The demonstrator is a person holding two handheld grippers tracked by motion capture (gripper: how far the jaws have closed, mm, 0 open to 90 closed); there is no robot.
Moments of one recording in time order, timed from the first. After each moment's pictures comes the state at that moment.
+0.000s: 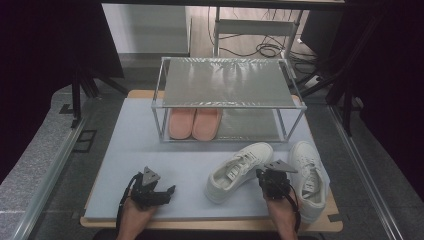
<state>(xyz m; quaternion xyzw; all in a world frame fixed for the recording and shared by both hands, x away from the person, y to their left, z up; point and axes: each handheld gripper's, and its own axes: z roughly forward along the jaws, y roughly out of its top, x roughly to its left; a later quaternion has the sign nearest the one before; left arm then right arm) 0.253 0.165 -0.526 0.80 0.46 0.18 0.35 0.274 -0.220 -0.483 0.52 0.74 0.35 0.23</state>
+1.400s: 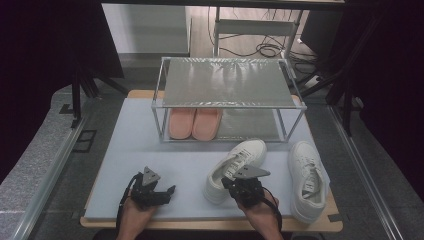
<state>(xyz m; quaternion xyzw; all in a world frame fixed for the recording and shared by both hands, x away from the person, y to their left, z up) 0.252 0.165 -0.526 0.80 0.46 0.18 0.35 0.246 -0.154 -0.459 0.38 0.82 0.41 0.13</state>
